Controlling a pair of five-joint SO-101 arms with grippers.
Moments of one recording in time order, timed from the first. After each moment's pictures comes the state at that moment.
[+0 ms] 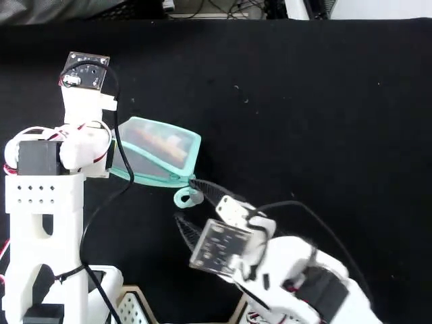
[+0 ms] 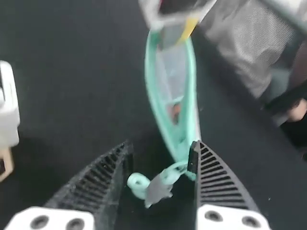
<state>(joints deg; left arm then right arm) -4.1 -34.9 13.2 89.3 -8.6 -50.3 -86.9 58.0 65.8 23.7</state>
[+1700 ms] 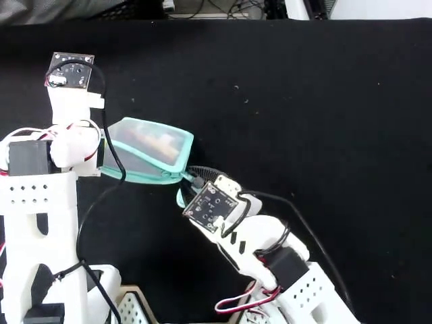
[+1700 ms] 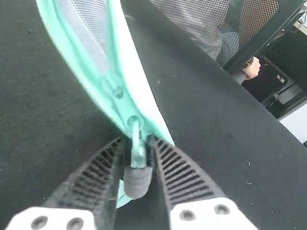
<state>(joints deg) -8.2 -34.9 13.2 89.3 -8.6 -37.3 -86.5 83.3 33.4 23.7</state>
